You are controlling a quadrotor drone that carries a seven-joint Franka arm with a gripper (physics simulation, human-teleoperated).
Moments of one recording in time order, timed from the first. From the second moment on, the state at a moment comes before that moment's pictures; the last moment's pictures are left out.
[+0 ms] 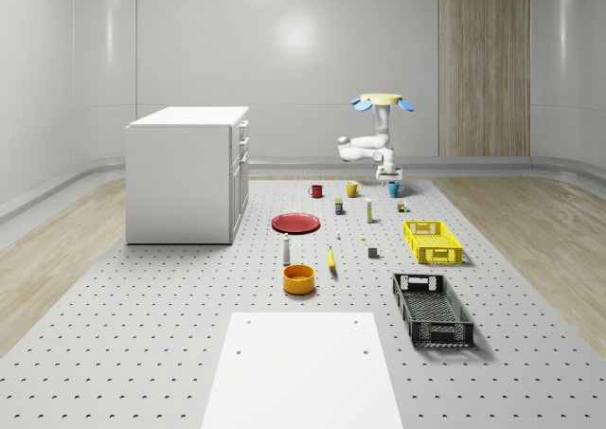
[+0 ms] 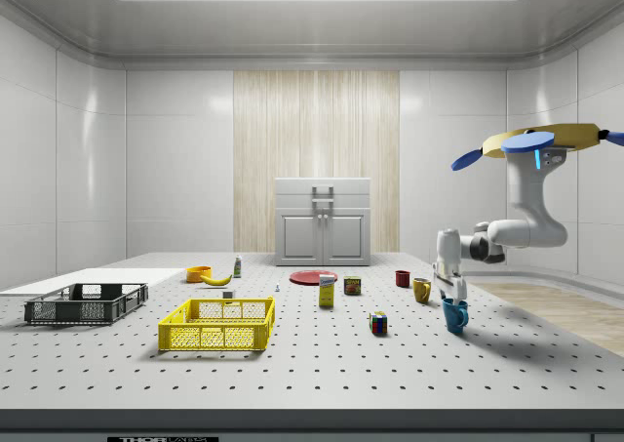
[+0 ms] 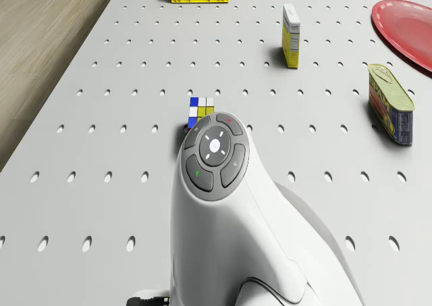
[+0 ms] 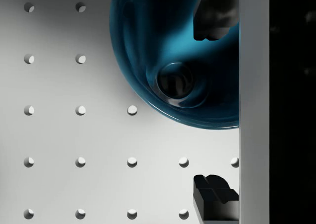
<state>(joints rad) -1.14 -1.39 1.29 -2.87 -1.88 1.47 1.66</state>
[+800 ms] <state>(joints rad) -1.13 -1.43 1.27 -2.86 -1.90 1.52 1.65</state>
